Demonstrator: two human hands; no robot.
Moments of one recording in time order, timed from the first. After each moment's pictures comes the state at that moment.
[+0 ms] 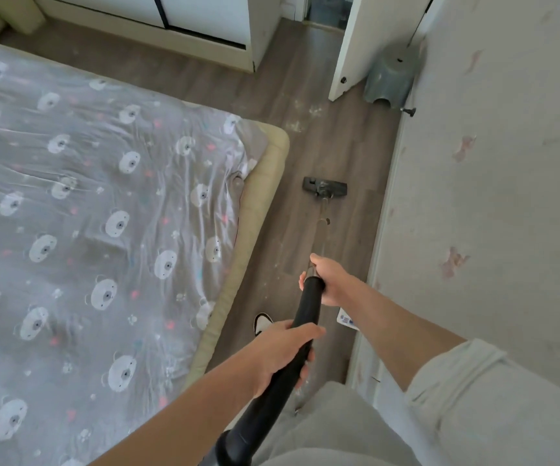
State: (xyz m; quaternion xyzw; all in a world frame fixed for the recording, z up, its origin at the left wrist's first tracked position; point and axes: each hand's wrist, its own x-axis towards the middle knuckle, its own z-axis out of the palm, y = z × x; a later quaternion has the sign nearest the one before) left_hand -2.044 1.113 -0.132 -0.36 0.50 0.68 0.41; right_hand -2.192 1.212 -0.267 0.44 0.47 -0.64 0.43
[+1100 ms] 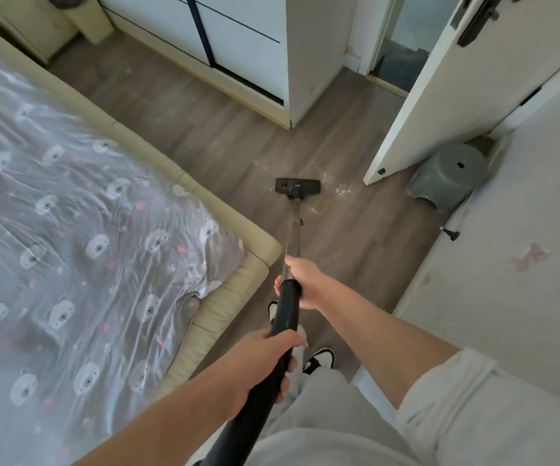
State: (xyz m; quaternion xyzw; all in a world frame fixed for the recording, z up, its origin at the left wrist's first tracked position) left_hand -2.620 1.119 -0.087 -0.51 0.42 0.70 0.28; right_hand -2.775 1.141 -0.227 0.31 0.52 -0.54 0.59
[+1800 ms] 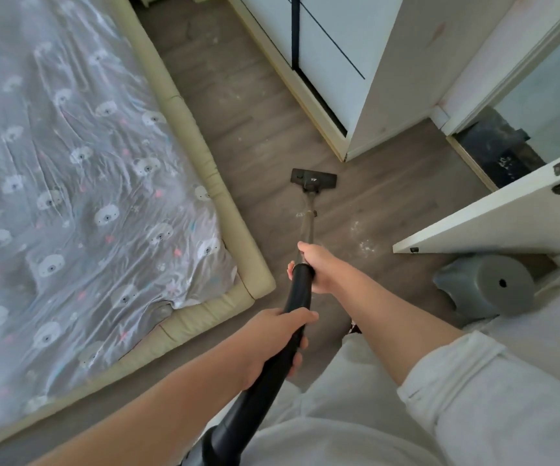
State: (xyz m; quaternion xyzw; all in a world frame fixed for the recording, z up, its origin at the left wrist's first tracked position) left_hand -2.844 1.049 -0.098 -0.58 0.31 0.74 0.15; right_hand -3.000 1.015 -0.245 0.21 0.58 -0.39 0.68
